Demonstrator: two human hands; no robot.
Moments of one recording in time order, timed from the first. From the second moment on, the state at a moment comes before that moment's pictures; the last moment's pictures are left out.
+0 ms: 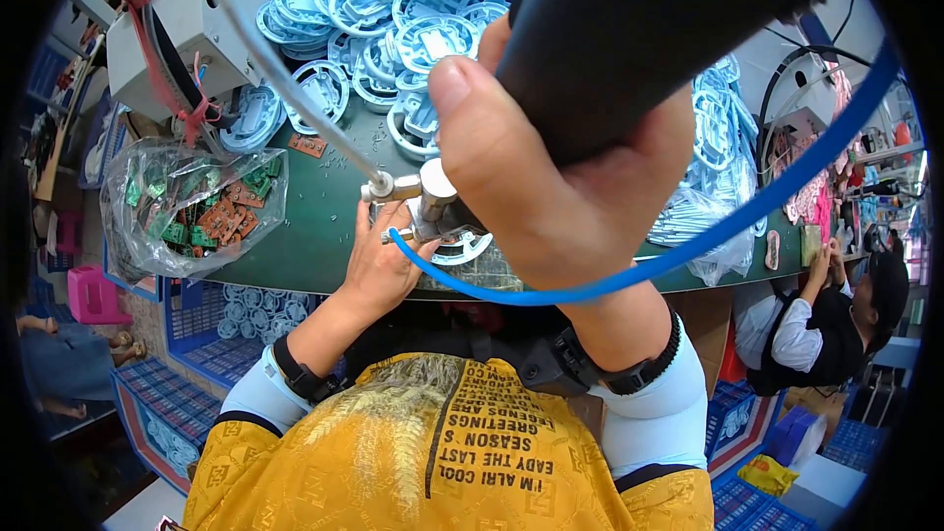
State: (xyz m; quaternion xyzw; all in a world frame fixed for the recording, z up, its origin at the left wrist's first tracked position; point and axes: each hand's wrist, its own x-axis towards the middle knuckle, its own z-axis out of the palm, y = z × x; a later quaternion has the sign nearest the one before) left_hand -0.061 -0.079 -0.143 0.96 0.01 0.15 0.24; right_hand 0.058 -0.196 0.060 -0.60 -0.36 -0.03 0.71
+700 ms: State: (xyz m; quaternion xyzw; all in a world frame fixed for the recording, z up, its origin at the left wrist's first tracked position) left_hand -0.063 -0.078 -0.148 0.96 -0.01 0.16 0.23; right_hand 0.073 -0.196 0.035 -0.58 -0.44 -0.02 0.69
